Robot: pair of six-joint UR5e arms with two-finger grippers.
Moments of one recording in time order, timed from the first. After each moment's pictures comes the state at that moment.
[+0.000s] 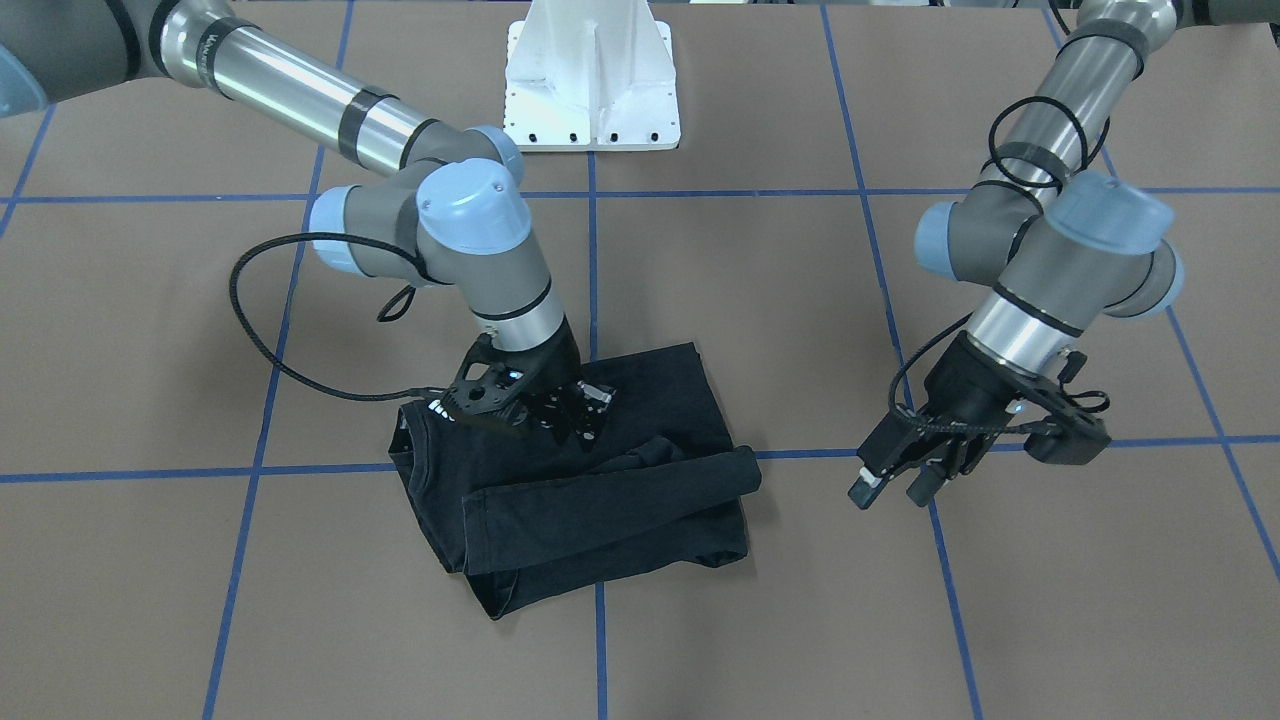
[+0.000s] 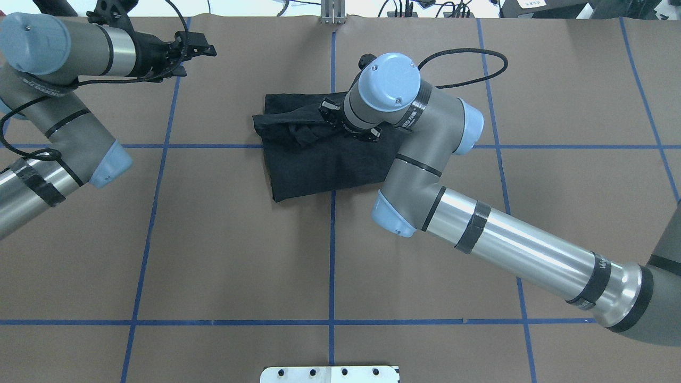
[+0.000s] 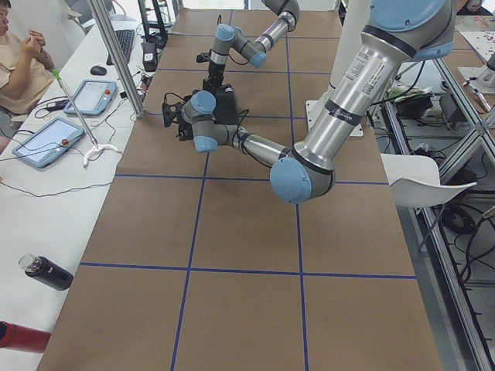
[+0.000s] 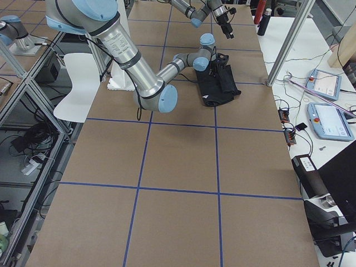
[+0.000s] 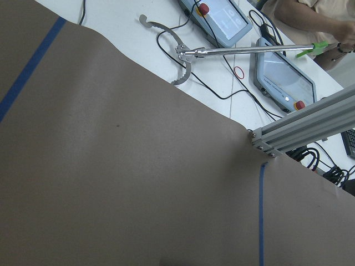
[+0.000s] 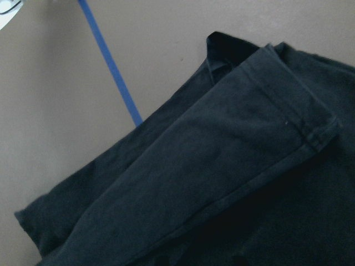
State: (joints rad) left arm -0.94 -2.07 -1.37 -2.61 -1.92 -1.44; right arm 0.62 -0.72 1.28 -1.13 1.78 1.59
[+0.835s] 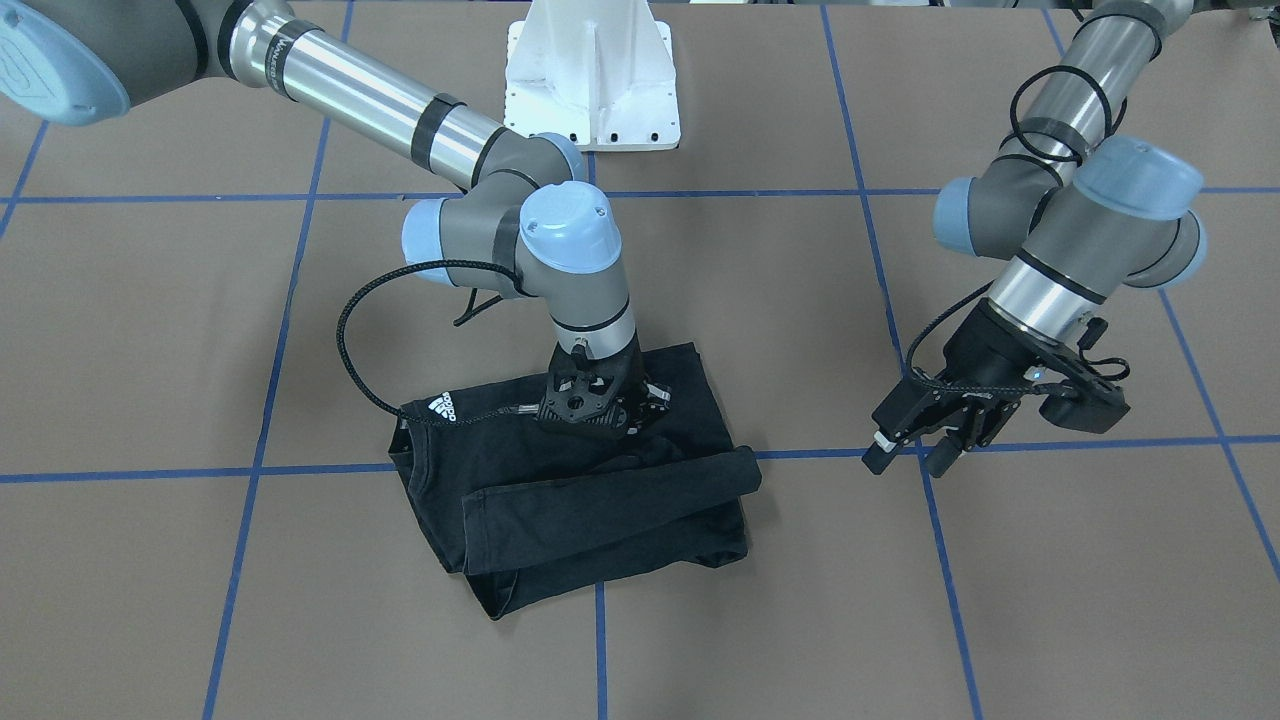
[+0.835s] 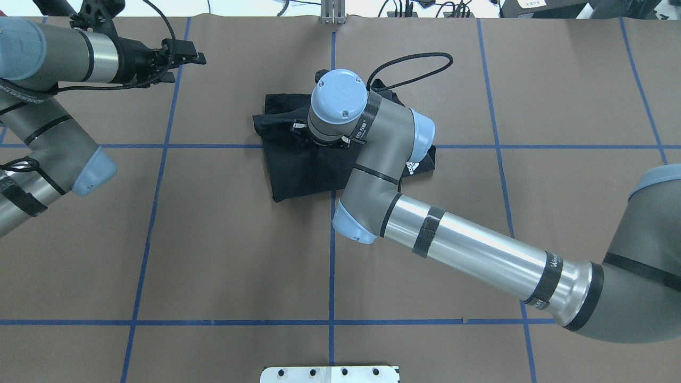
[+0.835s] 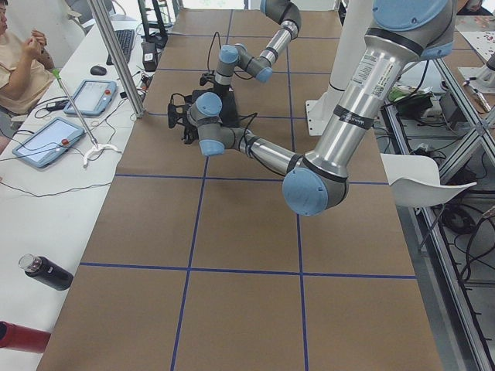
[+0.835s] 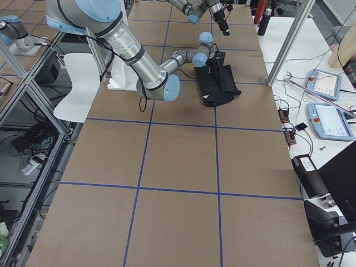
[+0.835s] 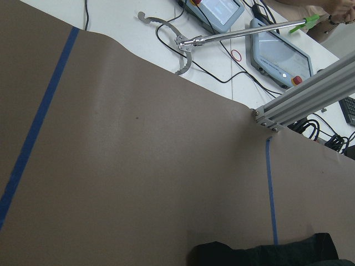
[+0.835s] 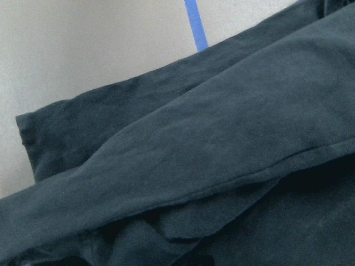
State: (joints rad) left arm -0.94 -2.03 -1.43 -2.58 -1.94 -1.42; right arm 0.58 -0.59 1.10 -1.13 1.76 1.45
